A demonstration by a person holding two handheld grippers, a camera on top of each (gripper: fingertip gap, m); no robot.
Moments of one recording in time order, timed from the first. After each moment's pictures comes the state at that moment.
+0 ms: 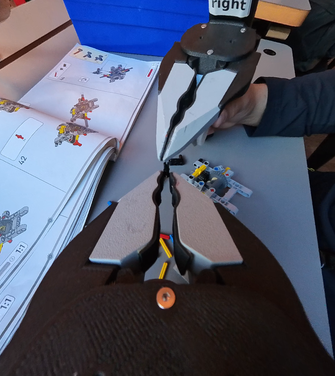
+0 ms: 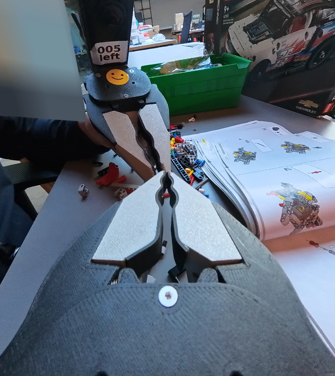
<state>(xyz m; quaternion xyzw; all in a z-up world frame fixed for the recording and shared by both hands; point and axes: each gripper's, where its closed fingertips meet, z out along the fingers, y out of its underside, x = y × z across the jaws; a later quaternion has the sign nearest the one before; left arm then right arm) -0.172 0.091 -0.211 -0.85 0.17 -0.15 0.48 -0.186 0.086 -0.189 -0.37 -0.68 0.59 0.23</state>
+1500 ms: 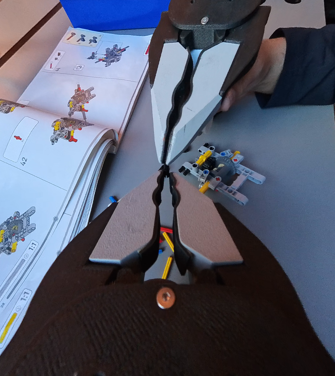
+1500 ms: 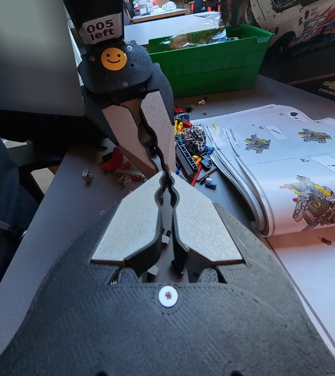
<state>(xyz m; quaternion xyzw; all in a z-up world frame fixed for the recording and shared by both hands) -0.170 0.090 -0.226 -0.86 0.21 -0.09 0.45 -0.181 0.080 -0.203 -0.36 -0.71 0.57 0.20</state>
